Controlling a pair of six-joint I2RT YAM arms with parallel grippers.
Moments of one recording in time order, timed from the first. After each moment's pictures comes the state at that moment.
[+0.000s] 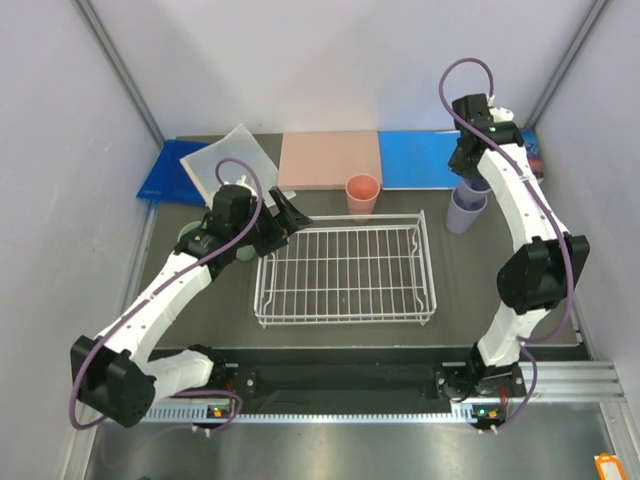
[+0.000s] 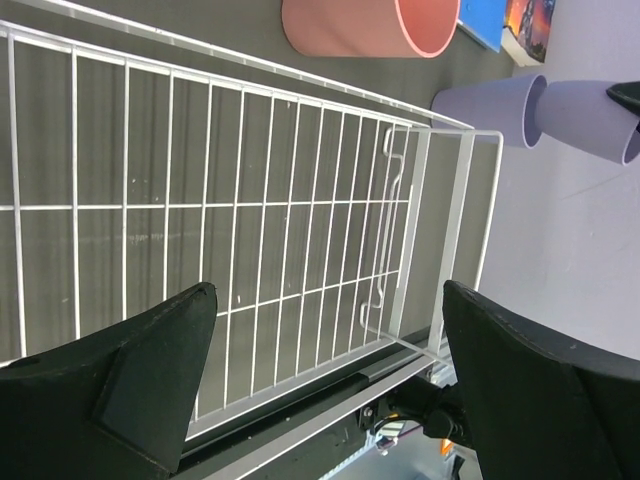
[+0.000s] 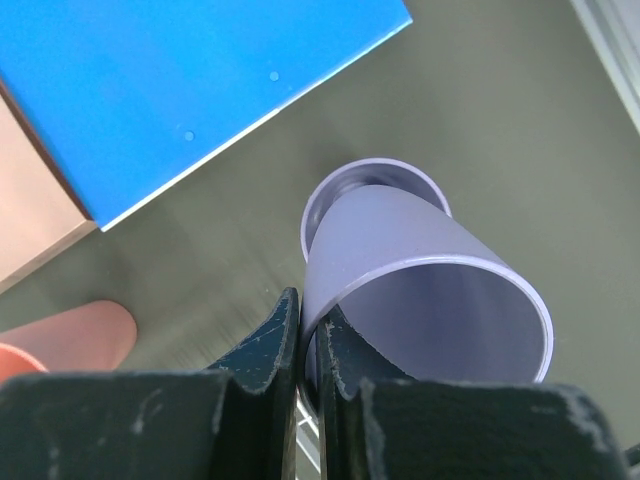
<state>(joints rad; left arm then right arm) -0.42 1.14 0.98 -0.42 0.22 -0.94 0.17 1.76 1.85 -1.04 0.44 0.62</state>
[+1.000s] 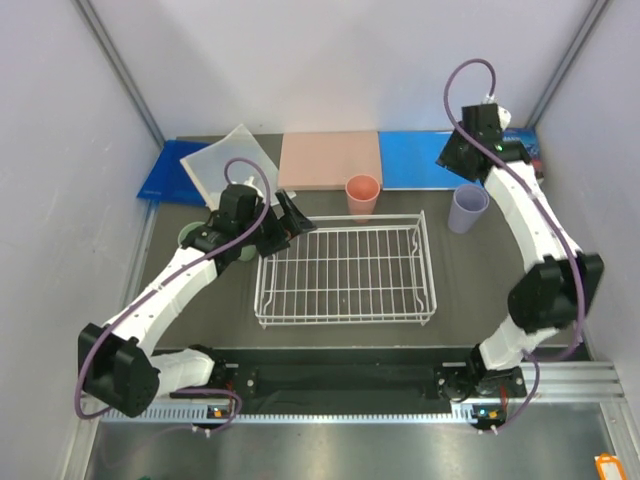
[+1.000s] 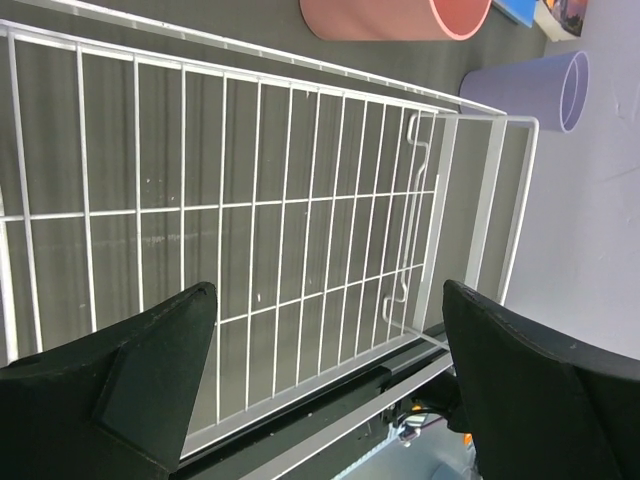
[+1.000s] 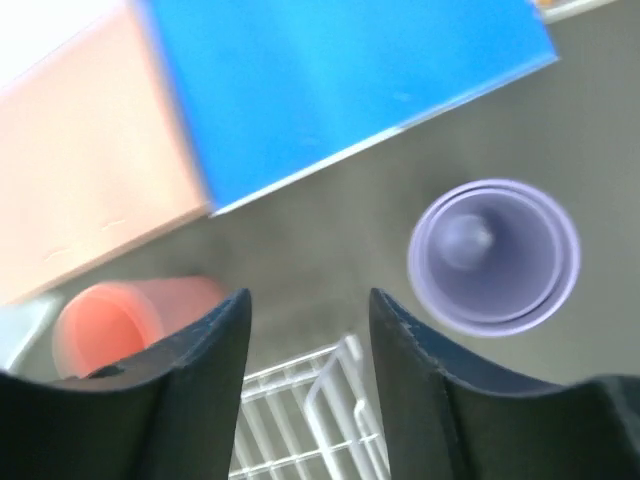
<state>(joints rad) -0.42 1.20 0.97 -0.41 0.24 -0.90 0.16 1.71 1.71 -0.81 0.28 0.58</state>
